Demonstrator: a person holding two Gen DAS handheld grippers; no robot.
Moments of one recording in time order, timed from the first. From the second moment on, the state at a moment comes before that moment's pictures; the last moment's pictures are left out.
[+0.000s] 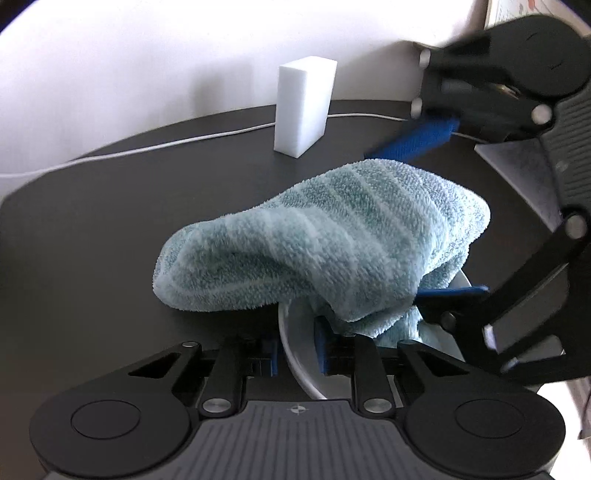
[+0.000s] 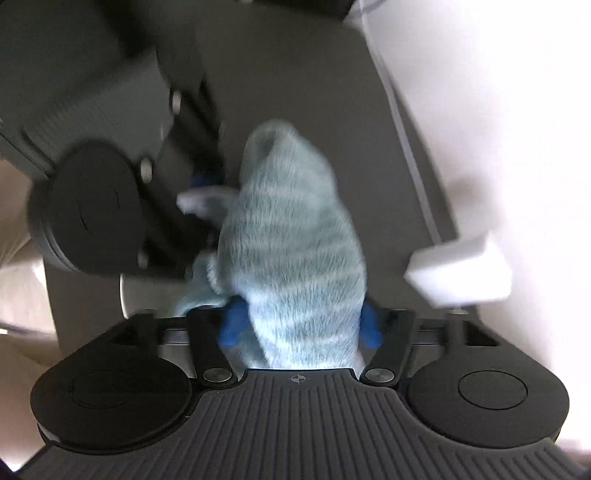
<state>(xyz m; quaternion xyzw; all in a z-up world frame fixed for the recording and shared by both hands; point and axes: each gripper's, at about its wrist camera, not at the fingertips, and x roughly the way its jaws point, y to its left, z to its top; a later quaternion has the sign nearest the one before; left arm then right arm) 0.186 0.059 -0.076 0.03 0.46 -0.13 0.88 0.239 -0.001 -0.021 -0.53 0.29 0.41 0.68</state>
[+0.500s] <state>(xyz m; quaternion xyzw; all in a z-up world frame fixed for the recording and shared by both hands) 0.185 0.055 -0.077 0.03 0.46 -0.12 0.88 0.219 -0.004 -0.041 -0.58 0.25 0.42 0.65</state>
